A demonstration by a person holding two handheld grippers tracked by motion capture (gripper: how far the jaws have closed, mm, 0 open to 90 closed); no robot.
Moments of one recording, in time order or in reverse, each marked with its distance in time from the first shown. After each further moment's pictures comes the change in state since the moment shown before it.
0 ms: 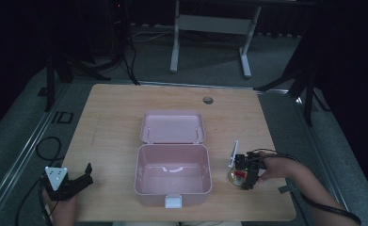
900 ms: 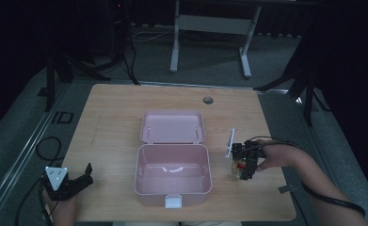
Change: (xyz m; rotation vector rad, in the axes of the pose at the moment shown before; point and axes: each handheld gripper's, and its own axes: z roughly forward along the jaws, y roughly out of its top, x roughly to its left) left arm 0.000 0.000 0.000 0.002 -0.001 0.000; right arm 0.004 0.019 -0.064 0.007 -0.030 -0.038
